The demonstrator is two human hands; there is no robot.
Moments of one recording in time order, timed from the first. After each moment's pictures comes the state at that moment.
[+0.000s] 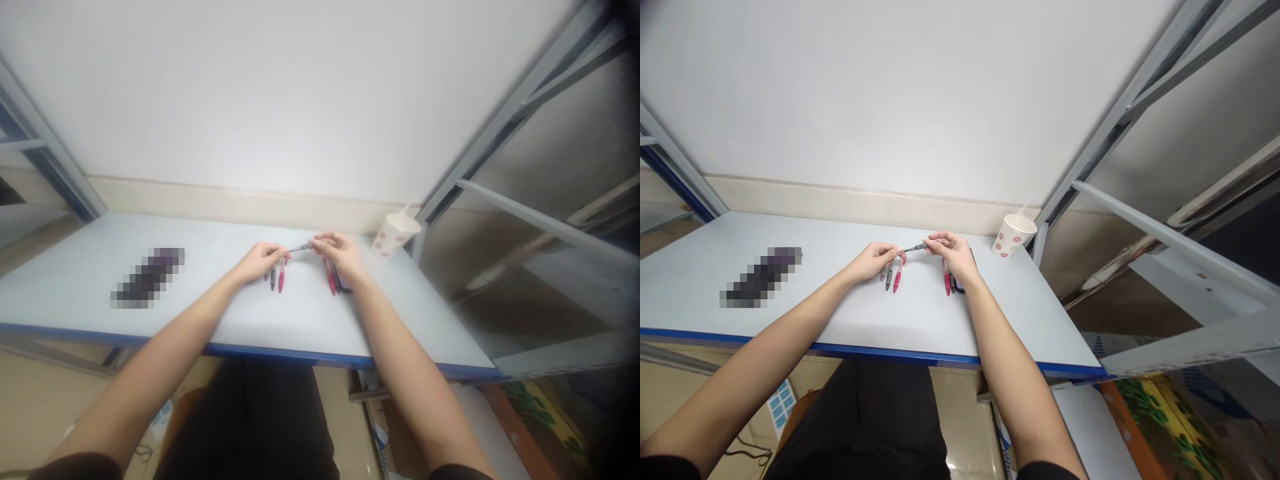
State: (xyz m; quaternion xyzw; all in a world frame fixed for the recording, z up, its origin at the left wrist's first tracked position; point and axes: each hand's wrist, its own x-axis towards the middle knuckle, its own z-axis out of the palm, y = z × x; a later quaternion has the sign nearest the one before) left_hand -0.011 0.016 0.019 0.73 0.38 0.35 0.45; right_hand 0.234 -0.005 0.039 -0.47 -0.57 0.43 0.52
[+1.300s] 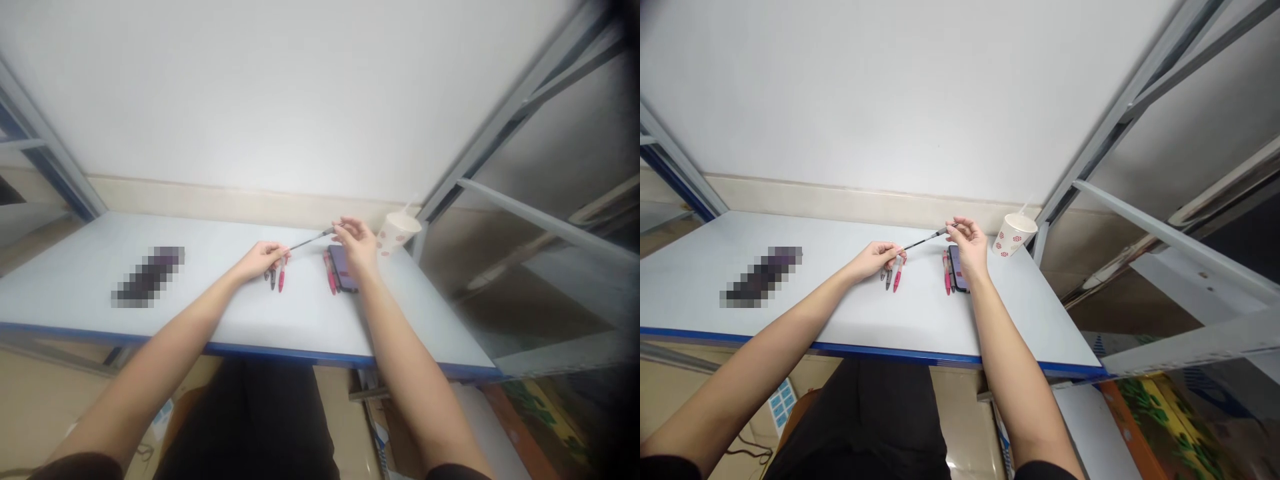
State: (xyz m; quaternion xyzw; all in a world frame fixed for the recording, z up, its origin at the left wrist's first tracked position) left_hand -0.008 0.020 0.018 0.66 0.37 0.36 0.54; right_hand 0.249 0.019 0.031 -0.40 -0.50 0.32 0.70
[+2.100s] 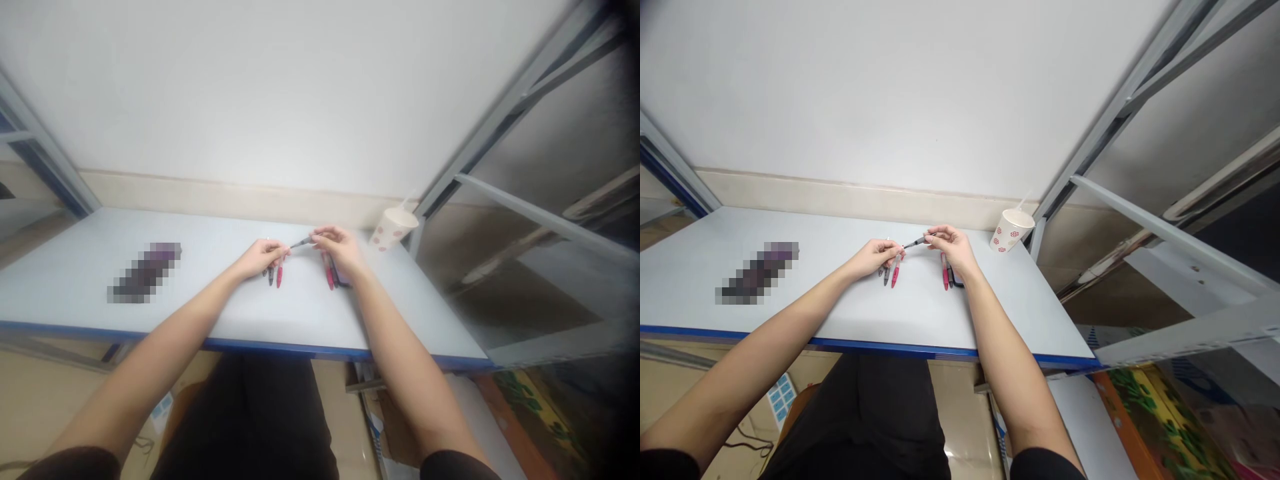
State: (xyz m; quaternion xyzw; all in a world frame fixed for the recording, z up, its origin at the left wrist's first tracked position) left_hand -0.006 0.019 0.012 0.69 0.36 0.36 0.52; right_hand 0.236 -0.004 0.040 -0.44 -0.58 0.43 0.54
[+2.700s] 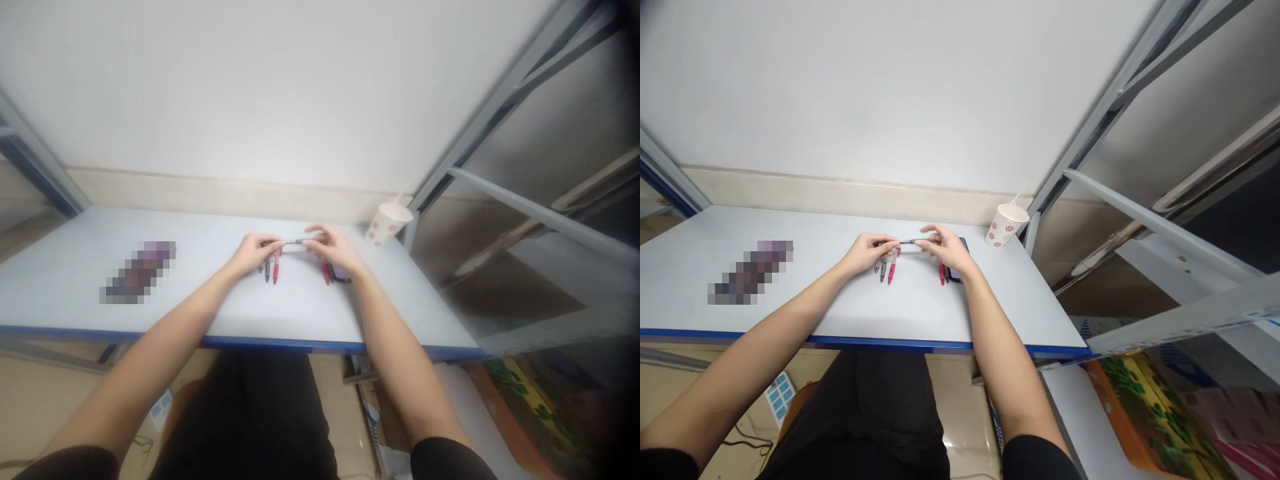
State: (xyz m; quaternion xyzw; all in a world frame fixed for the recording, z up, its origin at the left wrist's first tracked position) left_hand -0.009 0.023 0.005 0.71 0.38 0.40 0.44; right_hand 0.243 -0.017 0.047 -0.50 -0.67 0.40 0.38
